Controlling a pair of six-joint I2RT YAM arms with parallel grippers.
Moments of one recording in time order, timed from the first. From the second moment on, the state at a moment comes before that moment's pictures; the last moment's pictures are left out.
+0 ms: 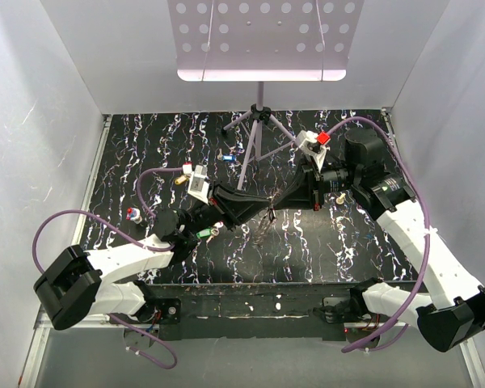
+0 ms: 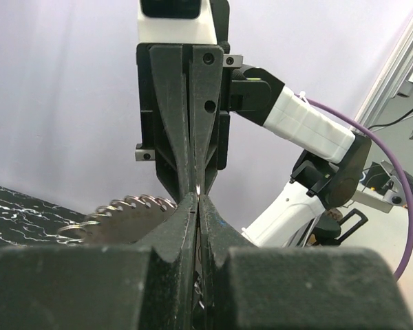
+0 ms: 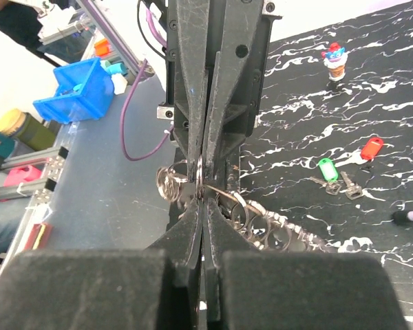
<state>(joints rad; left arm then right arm) -0.86 1.21 0.53 1.33 0.40 -0.74 0.47 1.10 1.20 -0.47 -1.25 0.01</state>
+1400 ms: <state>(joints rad) -0.84 1.22 0.55 1.34 0.41 -0.76 0.49 1.10 1.22 -0.36 -1.24 0.05</state>
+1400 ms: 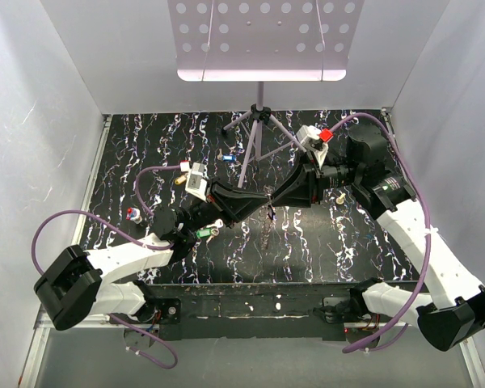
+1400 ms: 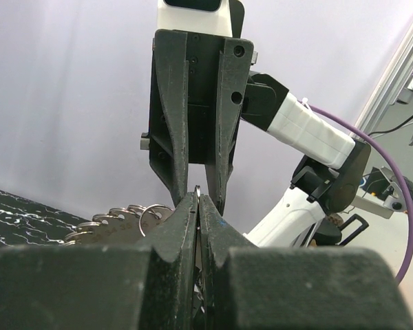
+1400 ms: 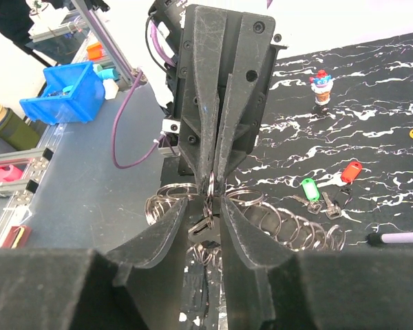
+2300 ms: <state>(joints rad) -0.74 0.97 0.87 0.33 0.72 -0.34 0.50 1.35 1.68 -1.32 -1.00 -0.87</state>
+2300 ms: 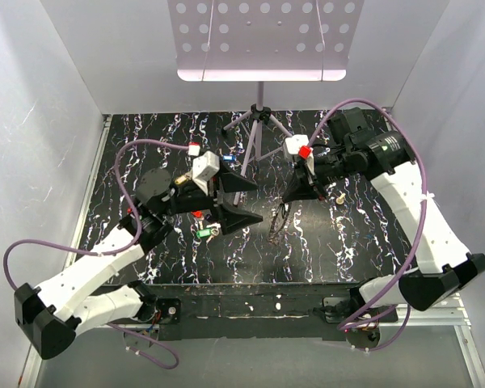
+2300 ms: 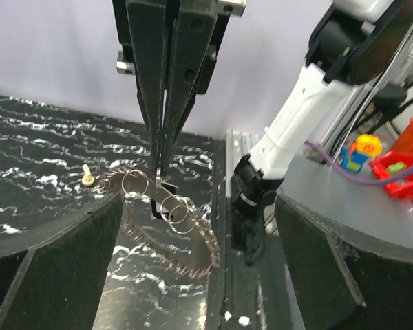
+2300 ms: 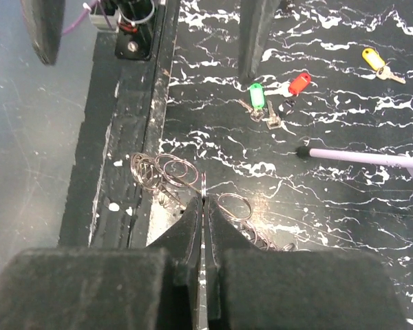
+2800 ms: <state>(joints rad) -0.74 1.24 0.92 0.37 0.80 -0.32 0.51 1.40 1.70 -1.40 -0.96 -0.99</state>
